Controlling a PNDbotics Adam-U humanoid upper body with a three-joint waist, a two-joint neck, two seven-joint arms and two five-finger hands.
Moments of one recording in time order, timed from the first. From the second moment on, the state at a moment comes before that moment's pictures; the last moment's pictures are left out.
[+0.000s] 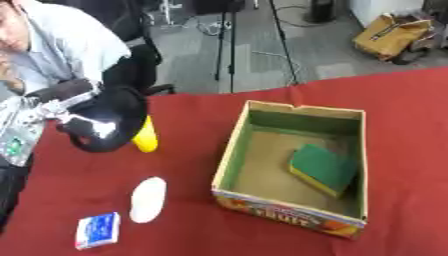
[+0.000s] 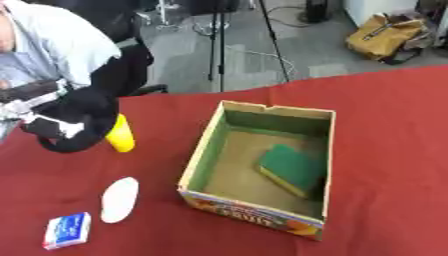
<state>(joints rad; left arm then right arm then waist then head) -1.11 0.52 0.08 -0.89 -0.87 -0.54 -0.43 -0.25 -0.27 -0.29 -1.99 -0.48 -0.57 0.19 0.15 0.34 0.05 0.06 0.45</state>
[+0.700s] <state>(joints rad) -1.23 0.47 0.03 -0.94 -0.79 -0.58 -0.48 -0.25 -0.27 -0.29 -1.99 -0.49 -0.57 0.18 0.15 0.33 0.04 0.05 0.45</state>
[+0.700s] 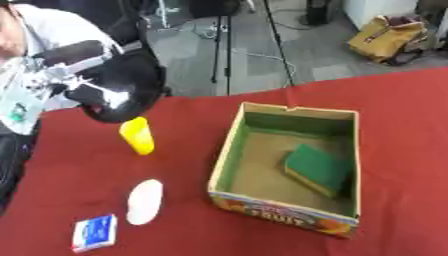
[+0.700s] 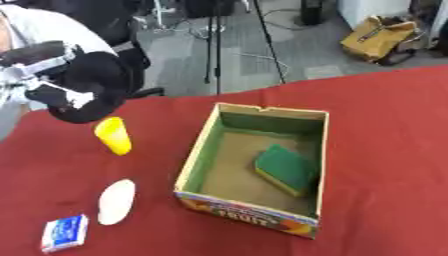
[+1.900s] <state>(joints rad) -1.31 0.28 -0.03 -0.95 -0.79 -0.62 -0.42 -0.25 -0.28 -0.27 -1.99 -0.54 -0.56 0.21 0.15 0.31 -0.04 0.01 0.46</state>
